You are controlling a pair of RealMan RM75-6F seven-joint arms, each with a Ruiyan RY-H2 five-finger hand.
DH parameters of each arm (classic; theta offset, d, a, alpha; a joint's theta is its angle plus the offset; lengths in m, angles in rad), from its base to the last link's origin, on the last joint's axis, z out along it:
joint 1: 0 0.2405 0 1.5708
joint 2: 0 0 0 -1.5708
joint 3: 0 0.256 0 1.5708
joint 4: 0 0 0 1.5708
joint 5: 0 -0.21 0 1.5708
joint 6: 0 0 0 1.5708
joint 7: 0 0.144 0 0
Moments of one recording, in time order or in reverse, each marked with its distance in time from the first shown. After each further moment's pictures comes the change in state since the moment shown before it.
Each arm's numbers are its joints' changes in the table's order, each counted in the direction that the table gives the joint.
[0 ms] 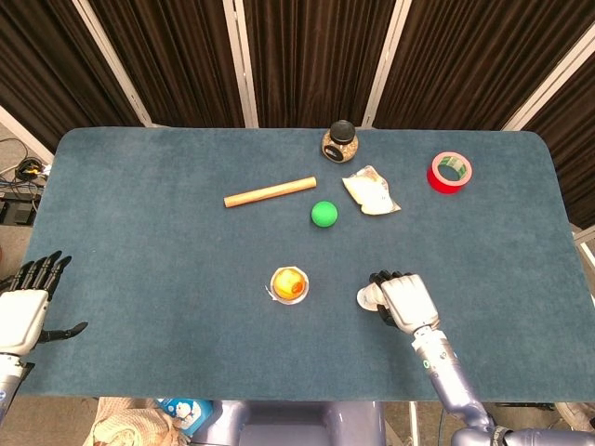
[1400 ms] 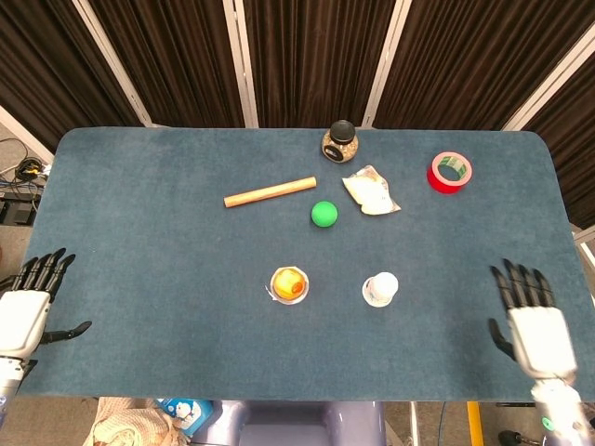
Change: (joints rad) left arm 0.014 0.032 0.009 -0.052 -0.106 0.089 -0.047; right arm -0.390 -0.290 -0.169 -0.117 0.430 0.467 0.409
